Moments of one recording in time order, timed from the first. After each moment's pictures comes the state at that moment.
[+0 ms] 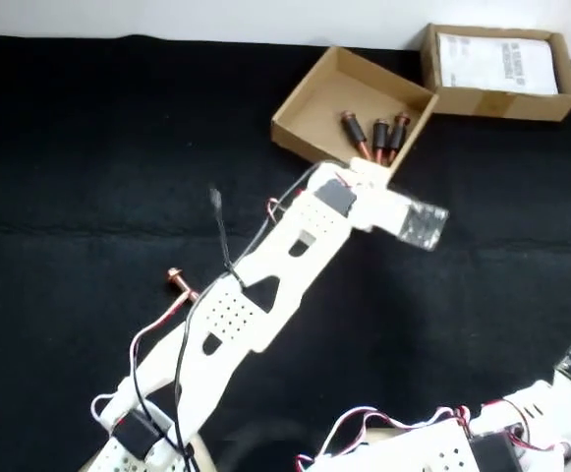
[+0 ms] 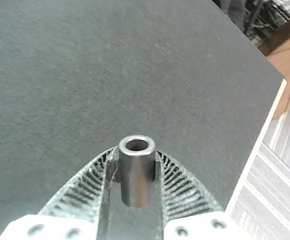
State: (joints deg) left arm 31.8 83.6 -76.3 55.9 -77.2; right arm 67.6 -103.5 88.5 53.5 32.0
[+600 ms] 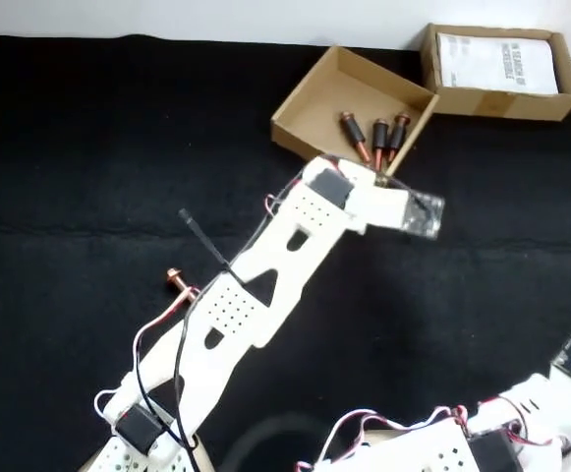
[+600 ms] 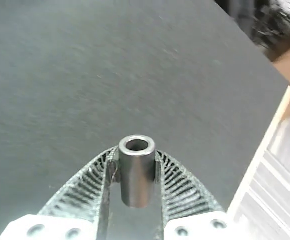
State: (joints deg) left arm 31.3 77.5 -91.1 81.9 -59.1; right arm 61.5 -103.5 88.5 53.5 29.7
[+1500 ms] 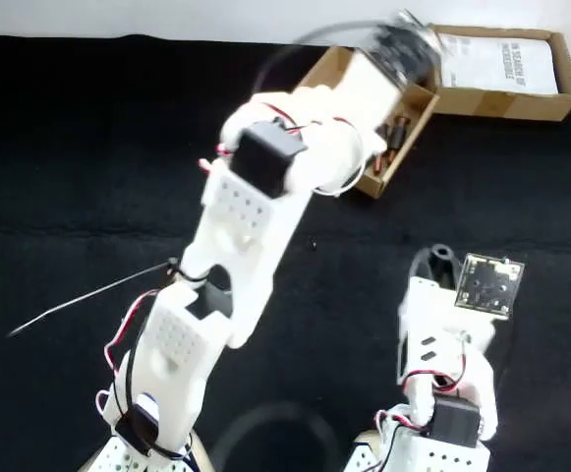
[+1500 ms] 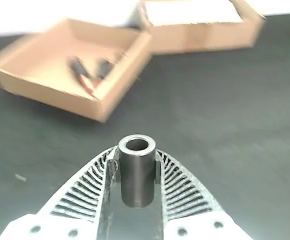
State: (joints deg) left arm 31.5 36.9 -92.2 100.5 -0.4; right arm 2.5 -103.5 87.6 42.9 -1.5
